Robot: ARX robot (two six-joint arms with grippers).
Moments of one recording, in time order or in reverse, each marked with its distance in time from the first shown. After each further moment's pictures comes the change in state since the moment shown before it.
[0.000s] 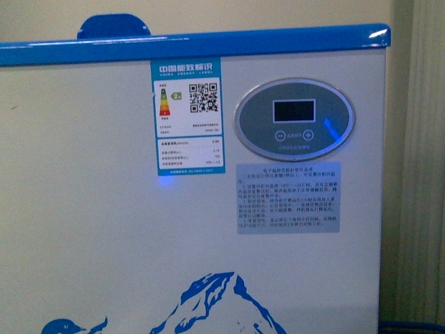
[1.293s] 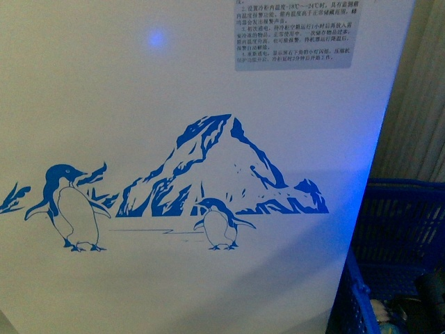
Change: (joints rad) left arm 0.000 0.000 0.000 0.000 0.000 0.000; right arm 0.036 1.835 1.058 0.211 -0.039 -0.018
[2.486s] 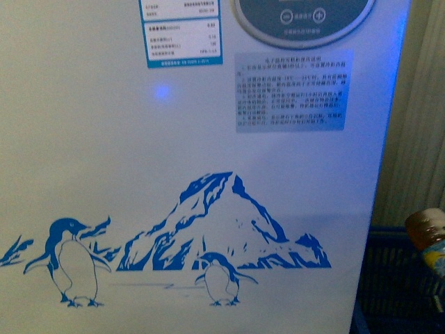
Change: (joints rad) left arm 0.000 0.000 0.000 0.000 0.000 0.000; right arm -0.035 -0.809 -0.454 0.081 0.043 -0.084
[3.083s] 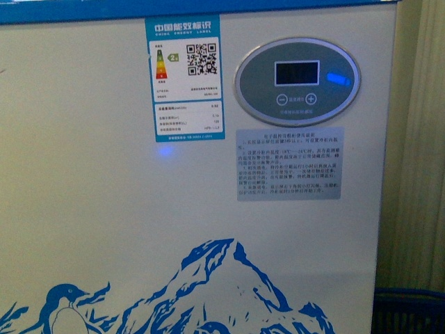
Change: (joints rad) left arm 0.000 0.000 0.000 0.000 0.000 0.000; right arm 0.013 -1.131 -0.194 -0.311 -0.108 0.131
